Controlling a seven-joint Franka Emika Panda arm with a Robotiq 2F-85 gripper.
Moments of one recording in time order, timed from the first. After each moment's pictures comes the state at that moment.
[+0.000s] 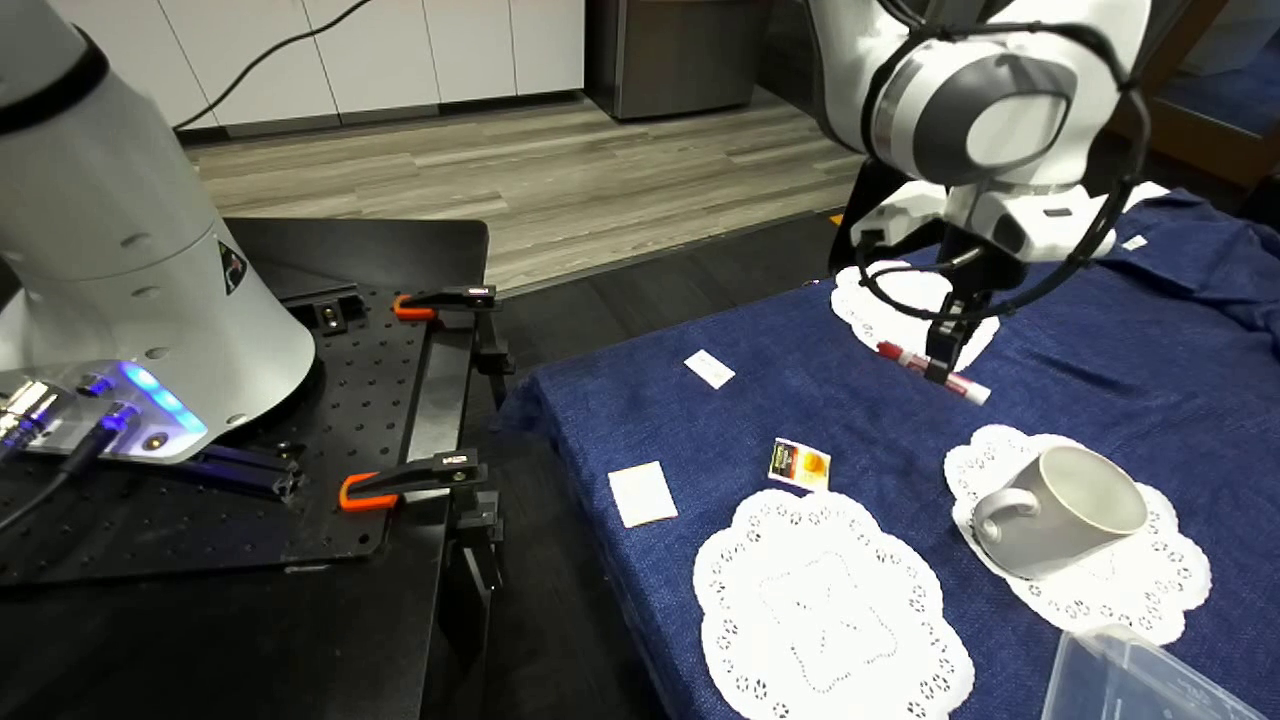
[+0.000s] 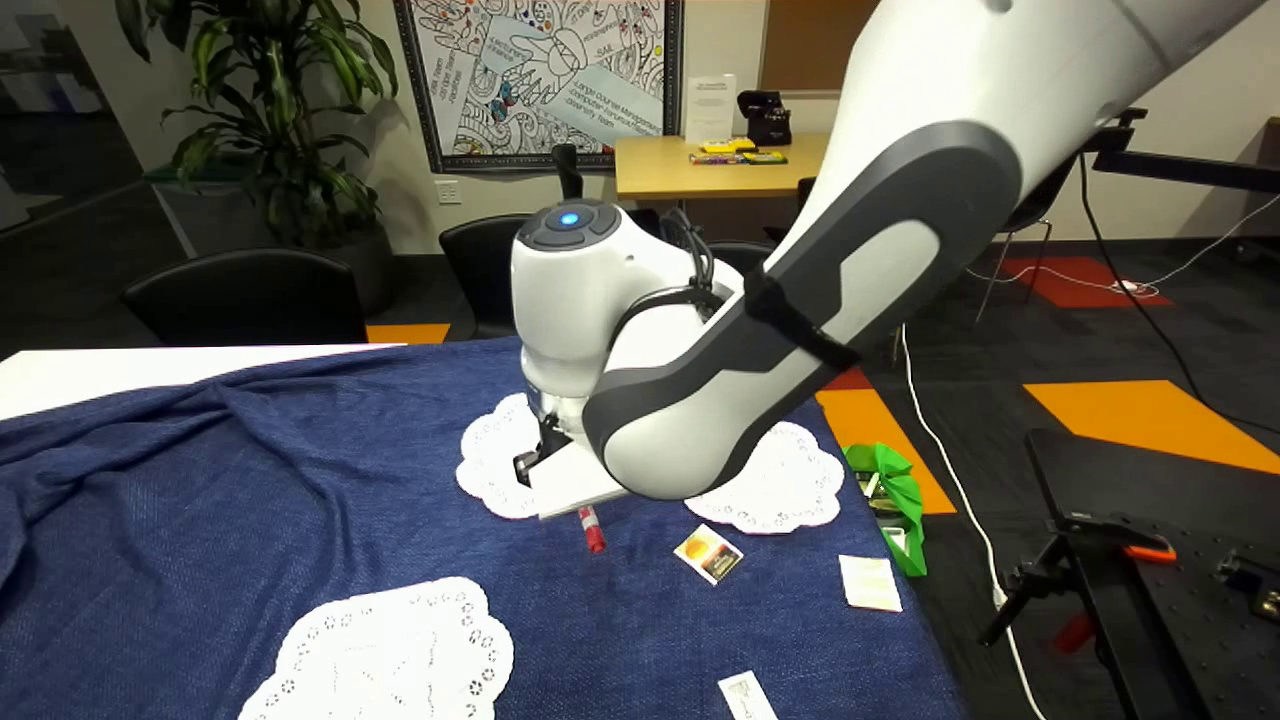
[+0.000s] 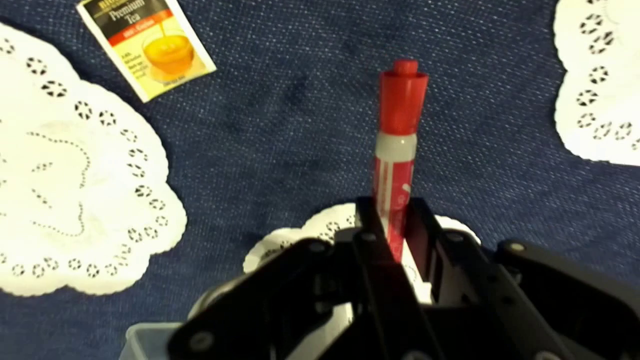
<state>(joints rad) 0.22 0.82 -0.23 -1.71 -0.04 2.64 0.97</state>
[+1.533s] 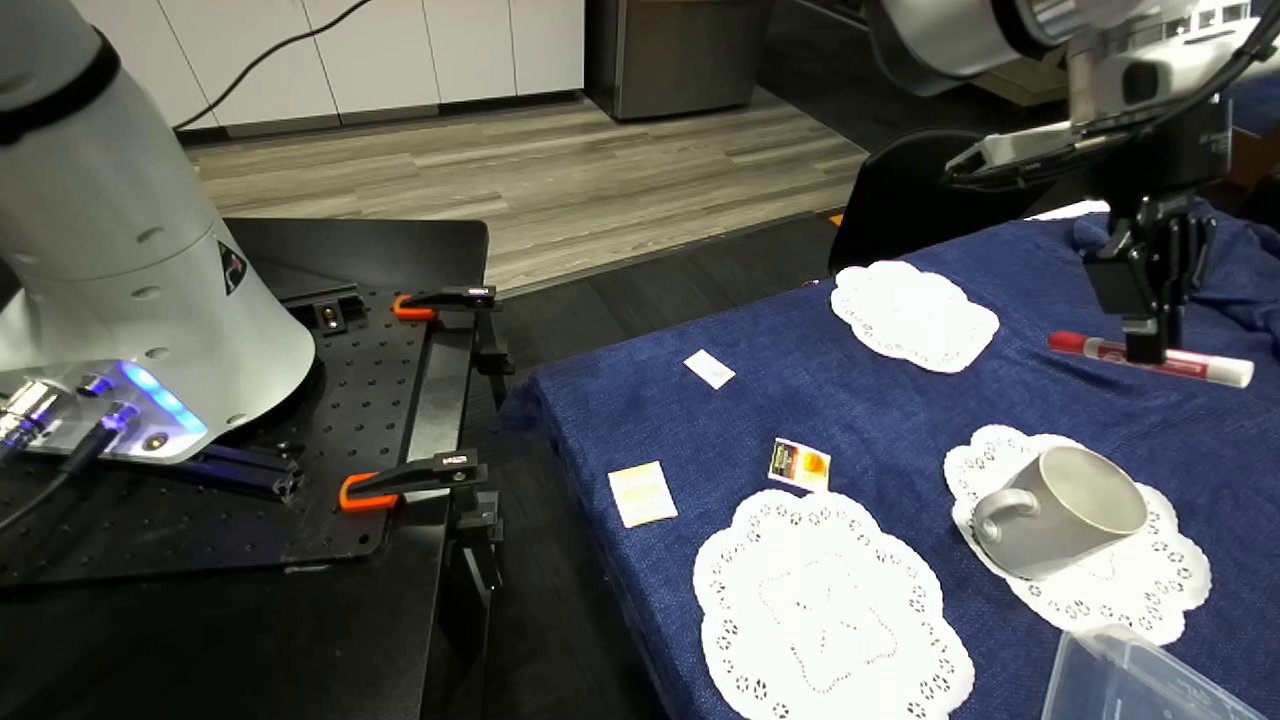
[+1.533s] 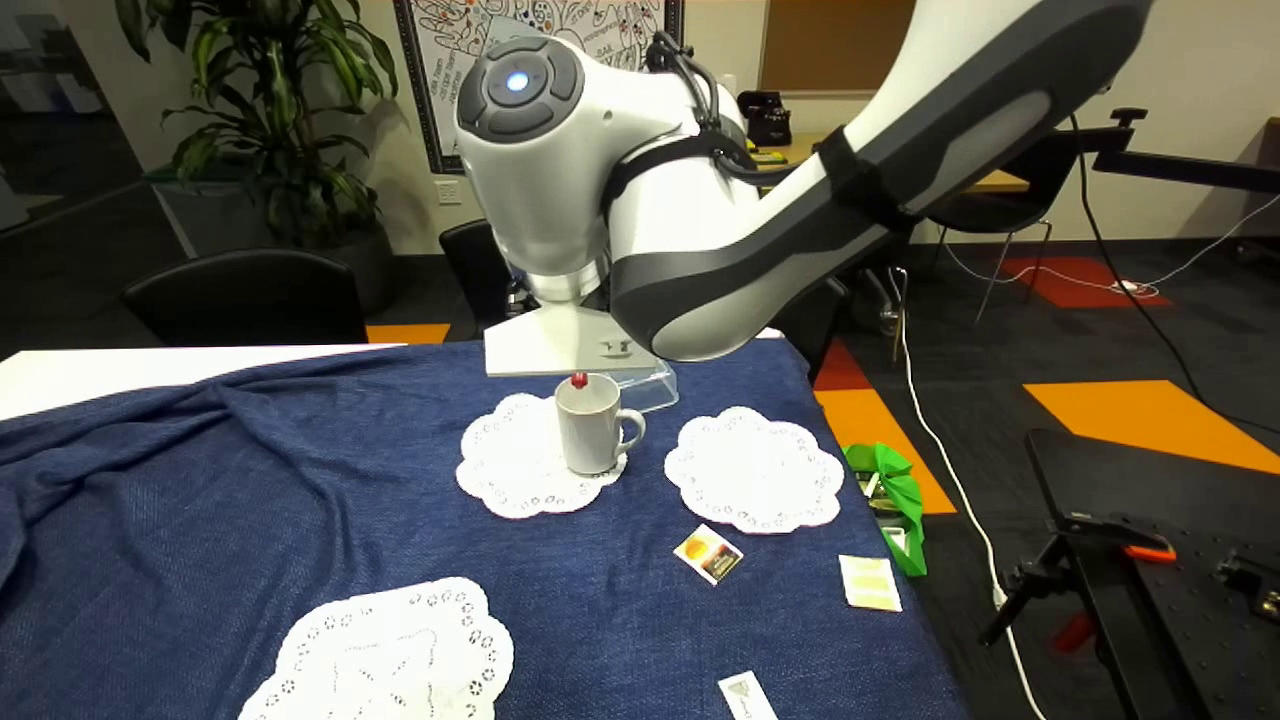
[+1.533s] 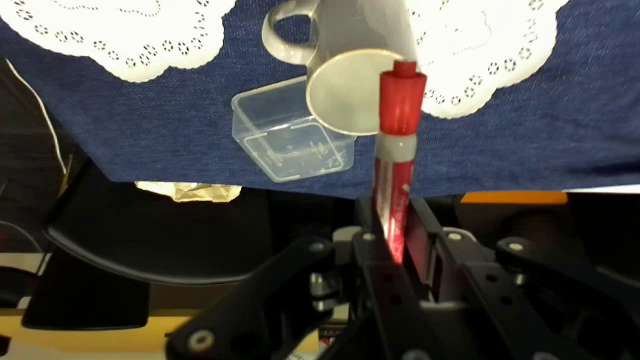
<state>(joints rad) 0.36 0.71 -0.47 -1.65 -0.55 2.48 1.63</state>
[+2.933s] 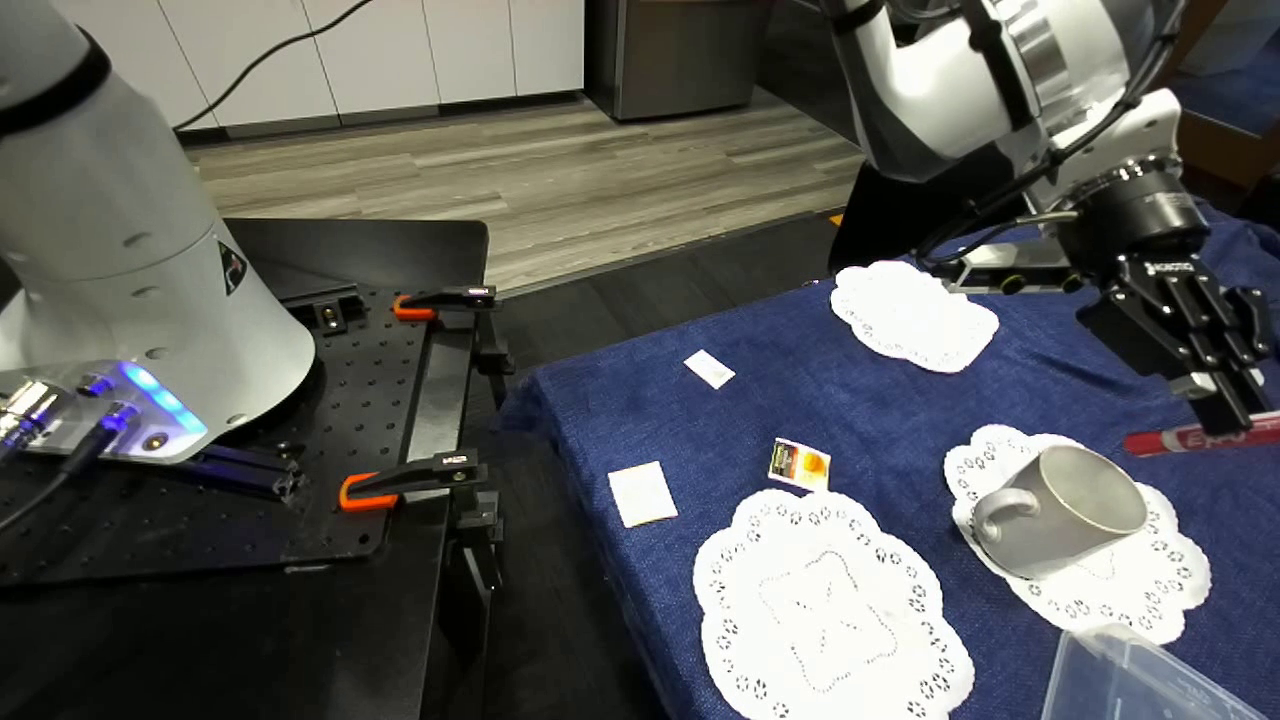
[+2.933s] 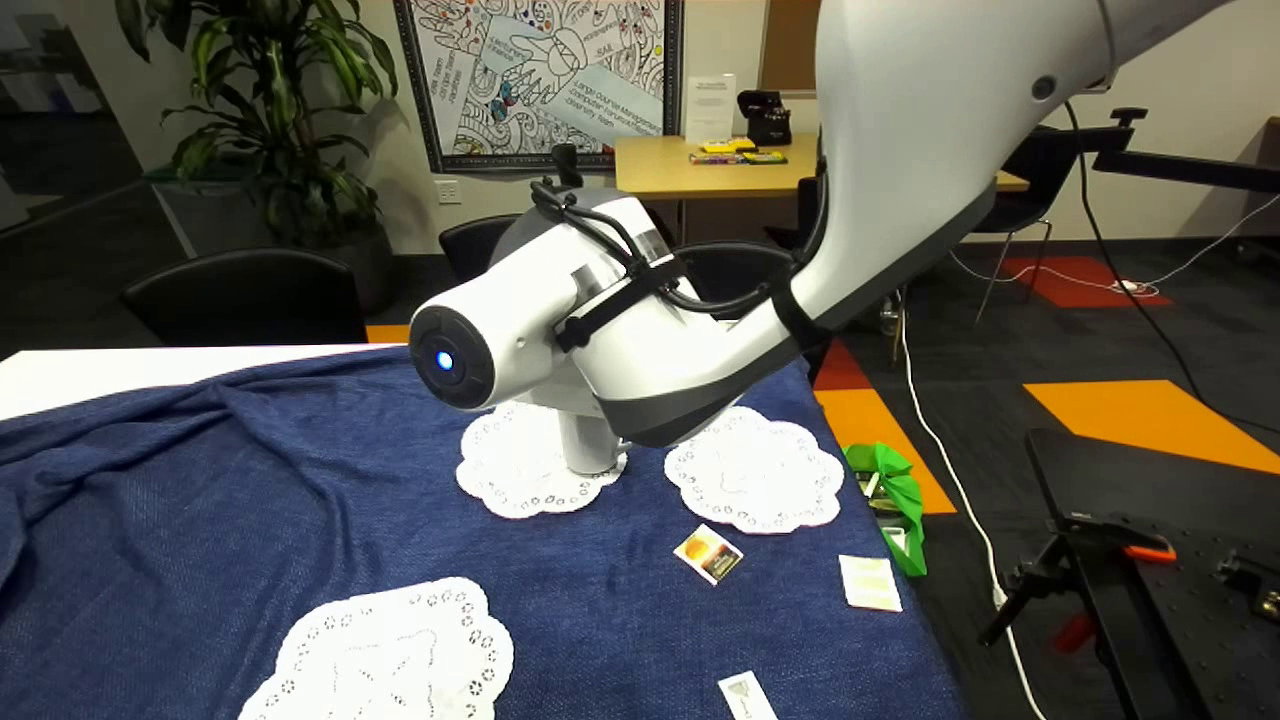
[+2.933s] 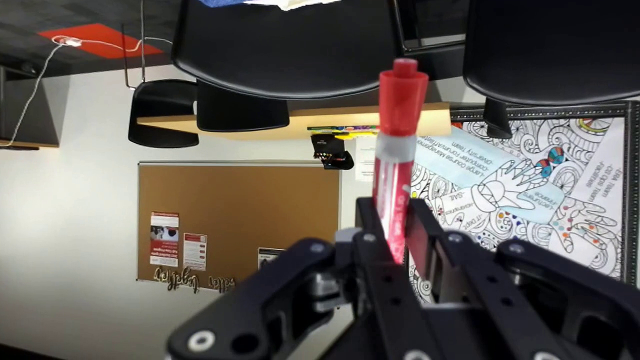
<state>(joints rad) 0.23 0.91 -0.25 -1.41 -1.13 1.88 2.21</state>
